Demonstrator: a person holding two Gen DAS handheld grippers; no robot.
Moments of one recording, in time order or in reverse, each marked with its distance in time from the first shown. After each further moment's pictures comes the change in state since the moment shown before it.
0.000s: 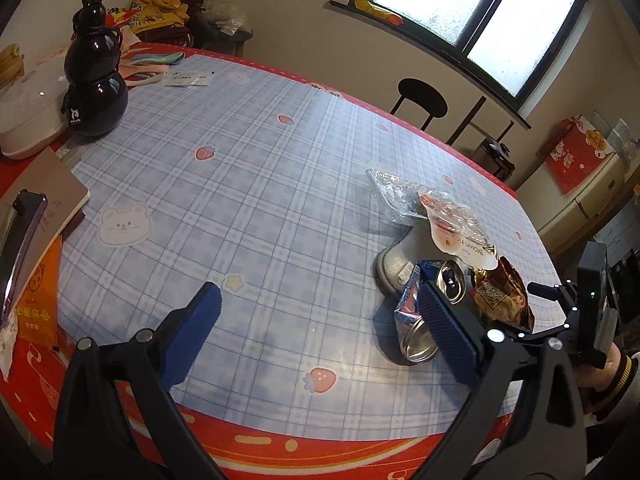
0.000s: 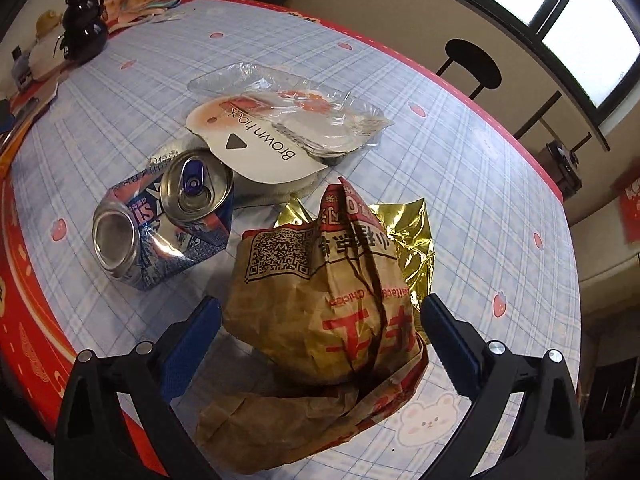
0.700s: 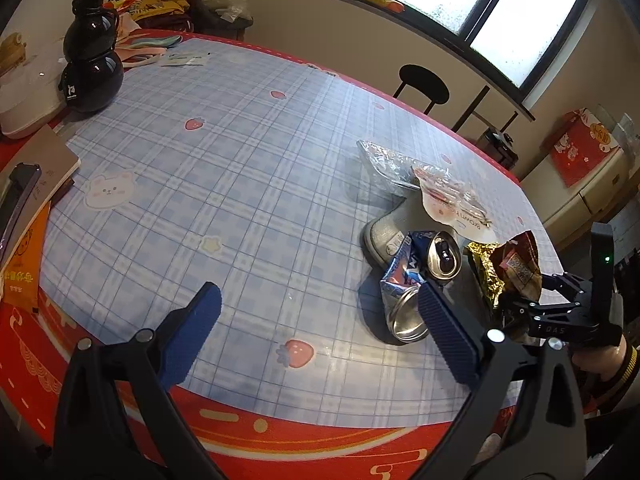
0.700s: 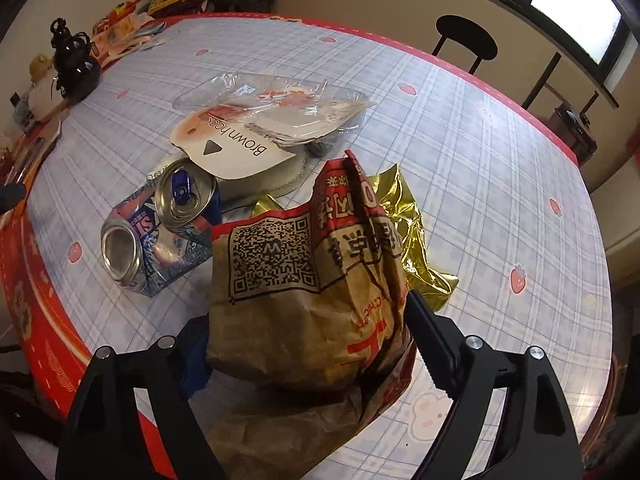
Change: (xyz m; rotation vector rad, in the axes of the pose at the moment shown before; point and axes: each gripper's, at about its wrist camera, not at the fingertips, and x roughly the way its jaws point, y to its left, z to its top) left arm 0.009 -0.027 -0.027 0.003 0.033 0.018; right arm 0.001 -0.033 -0.012 0.139 -0.012 0.127
